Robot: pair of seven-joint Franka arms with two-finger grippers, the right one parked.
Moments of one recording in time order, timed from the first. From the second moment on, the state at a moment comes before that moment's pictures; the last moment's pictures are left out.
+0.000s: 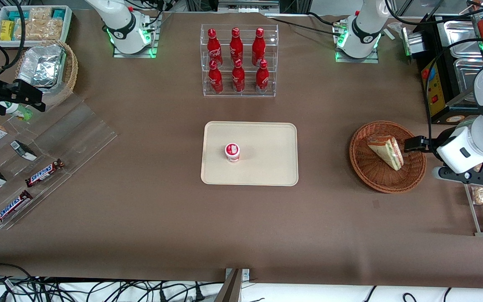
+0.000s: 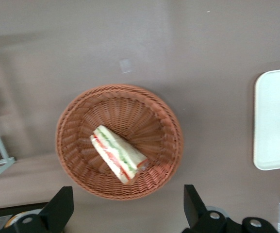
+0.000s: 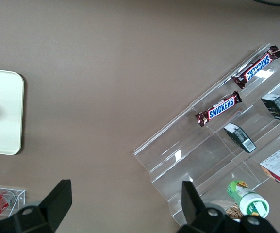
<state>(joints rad) -0.04 0.39 0.03 -1.34 0.01 1.57 0.11</state>
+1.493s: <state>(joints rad) 0.00 0.24 0.03 -2.07 0.07 2.22 -0.78</state>
